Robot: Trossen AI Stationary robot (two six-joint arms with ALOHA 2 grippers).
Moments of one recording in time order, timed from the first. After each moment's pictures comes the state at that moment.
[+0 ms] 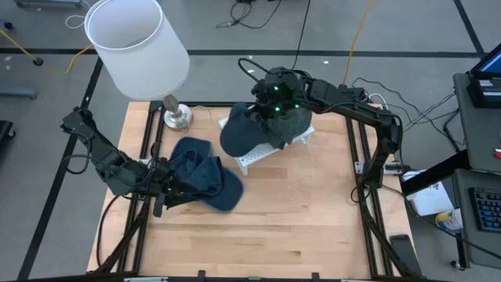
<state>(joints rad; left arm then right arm) -0.73 0.85 0.86 -0.29 -0.58 -0.91 -0.30 1.79 2.01 -0.84 -0.15 0.33</state>
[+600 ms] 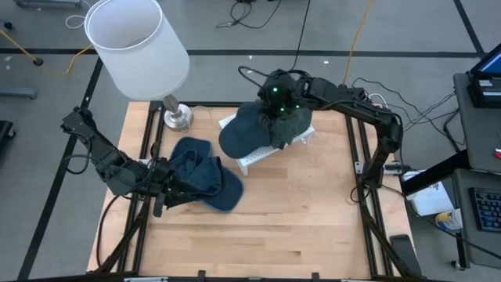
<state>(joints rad) -0.73 0.85 0.86 -0.29 -0.58 -0.91 -0.33 1.79 1.96 -1.00 0.03 0.20</state>
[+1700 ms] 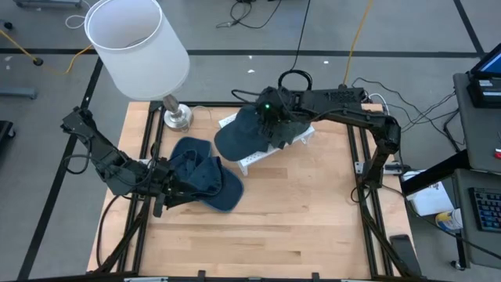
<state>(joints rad) -0.73 0.85 0.86 -0.29 -0.58 -0.90 -0.28 1.79 1.81 -0.94 0.30 0.03</state>
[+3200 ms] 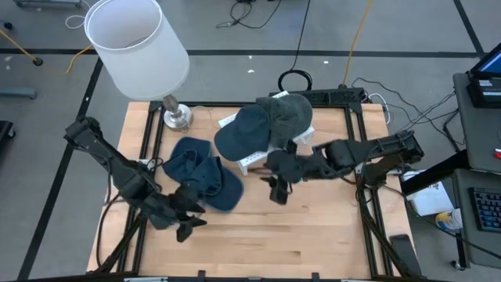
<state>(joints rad) -0.70 1.23 1.02 -0.59 -0.36 -0.99 0.28 1.62 1.81 -0.94 0.34 0.39</state>
